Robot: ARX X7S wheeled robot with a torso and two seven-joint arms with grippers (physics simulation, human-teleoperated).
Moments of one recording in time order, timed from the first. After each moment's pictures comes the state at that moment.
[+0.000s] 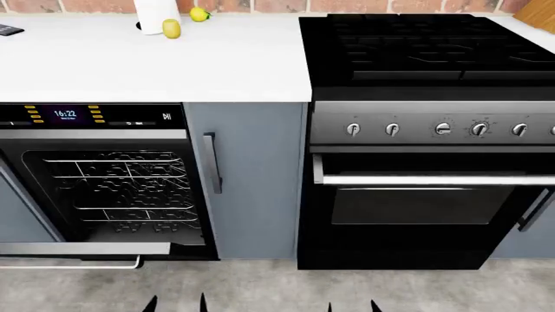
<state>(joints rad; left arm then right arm) -0.20 -0.02 -0.19 -1.26 -0.03 0.99 0.19 0.17 0.03 -0.15 1.26 0.00 -1.00 0.10</state>
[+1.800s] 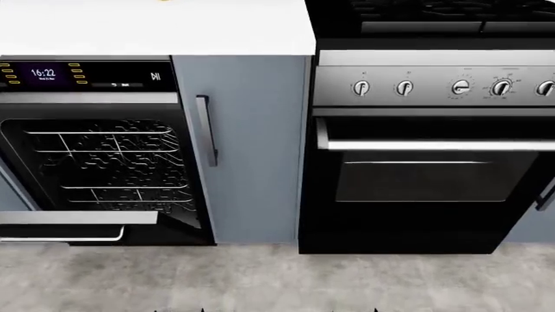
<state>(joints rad) -0.16 -0.01 -0.32 -1.31 0.00 1.02 0.30 0.15 0.03 -0.12 1.31 0.00 -1.05 0.09</state>
